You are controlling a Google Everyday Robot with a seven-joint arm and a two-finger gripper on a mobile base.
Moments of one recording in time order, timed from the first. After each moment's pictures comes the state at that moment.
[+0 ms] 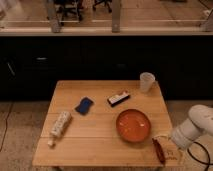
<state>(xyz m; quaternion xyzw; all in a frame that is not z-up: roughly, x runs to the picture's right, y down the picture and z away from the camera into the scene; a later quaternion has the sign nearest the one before) 0.309 0.305 0.700 -0.34 -0.31 -0.24 0.85</state>
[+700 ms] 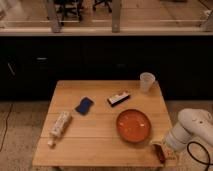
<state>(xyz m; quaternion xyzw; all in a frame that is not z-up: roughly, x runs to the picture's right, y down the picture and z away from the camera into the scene) 0.297 0.319 0.710 -0.34 -0.29 -0.33 0.83</state>
